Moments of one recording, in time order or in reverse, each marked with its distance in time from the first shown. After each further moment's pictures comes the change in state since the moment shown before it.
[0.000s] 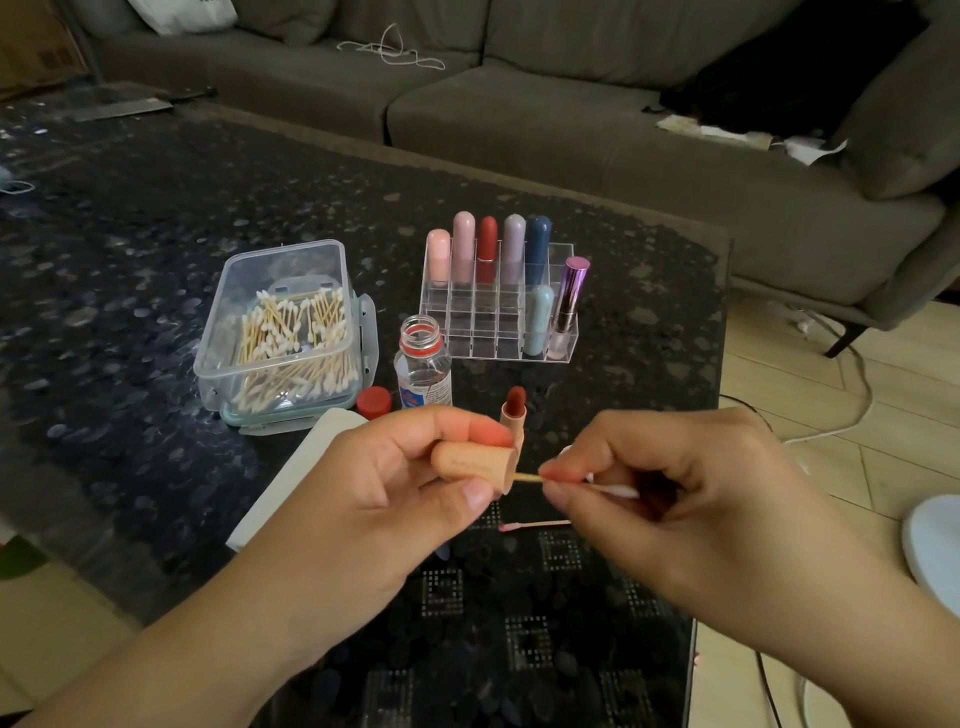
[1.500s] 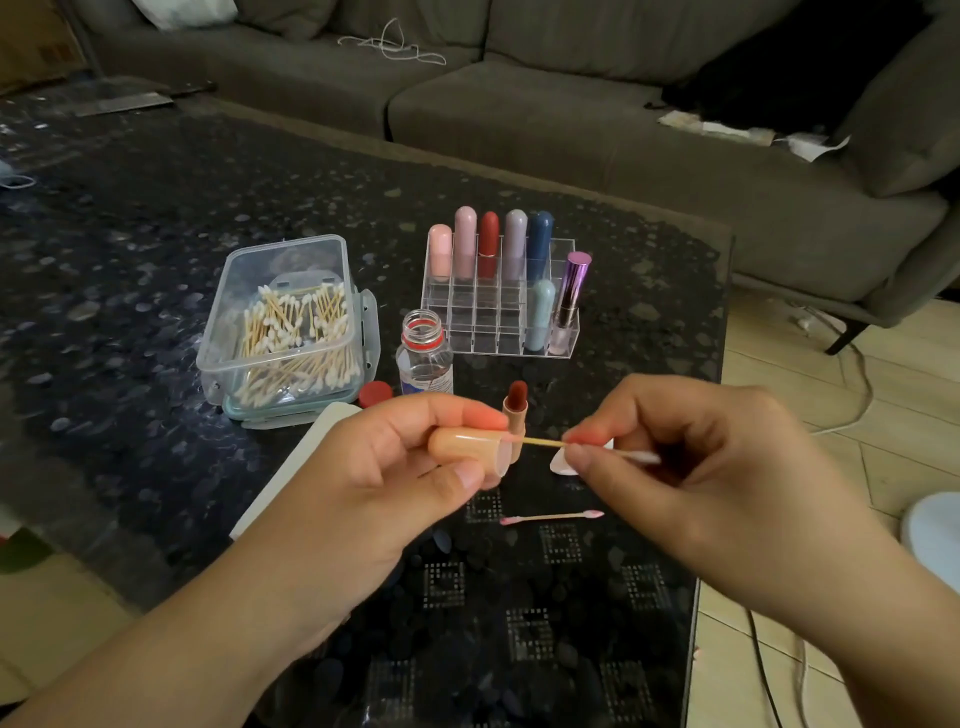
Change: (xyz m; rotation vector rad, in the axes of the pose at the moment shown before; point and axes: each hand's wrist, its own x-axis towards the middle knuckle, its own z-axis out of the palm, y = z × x) left_hand 0.000 0.005 0.000 -0.035 0.047 -0.051; right_hand 0.000 0.001 -0.005 0.117 0.021 0.158
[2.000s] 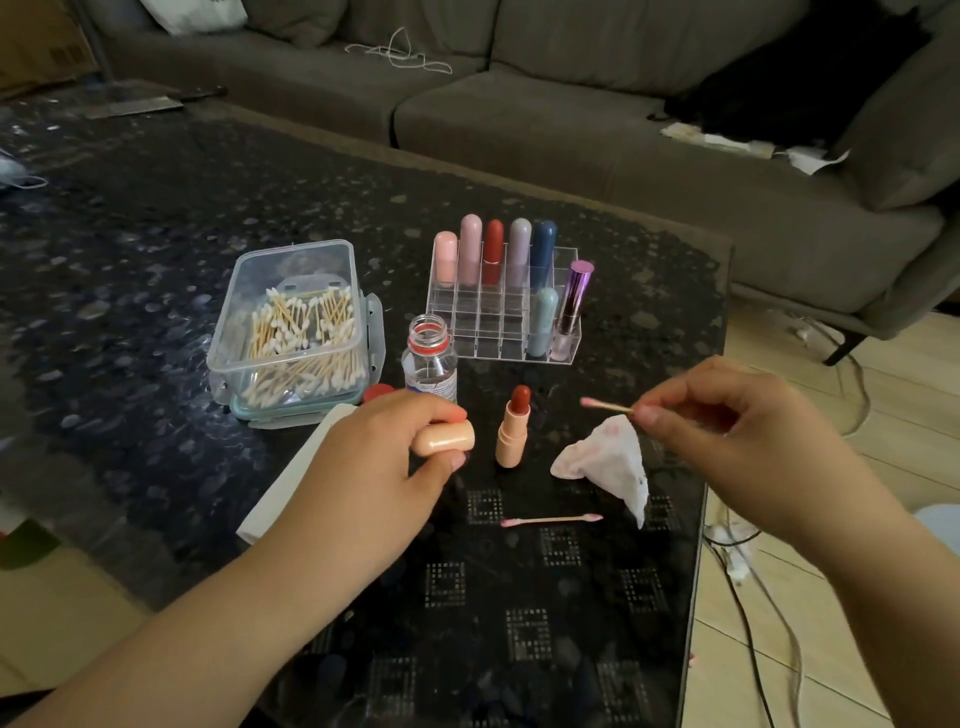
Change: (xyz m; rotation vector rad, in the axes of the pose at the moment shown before) left_hand 0.021 -0.021 -0.008 0.970 0.293 0.171; right_hand 0.010 0.045 -0.019 -0.118 0.094 0.337
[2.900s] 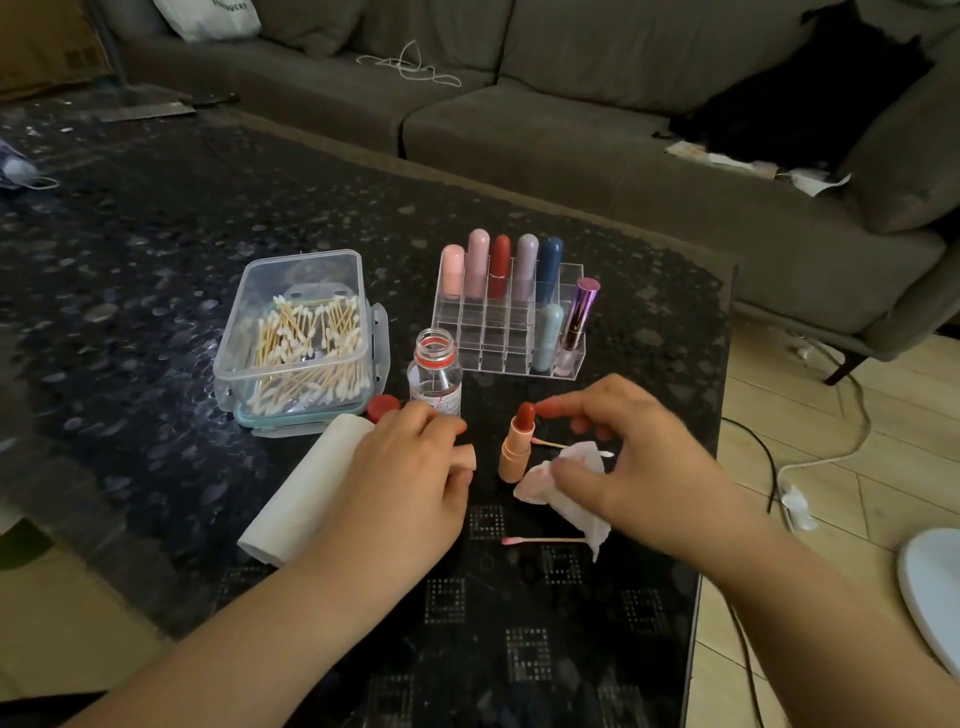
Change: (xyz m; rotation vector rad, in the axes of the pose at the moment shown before) left_hand 0.012 -0.015 0.032 0.273 0.024 0.078; right_hand 0.014 -0.018 0.041 -0.136 -0.190 -0.086
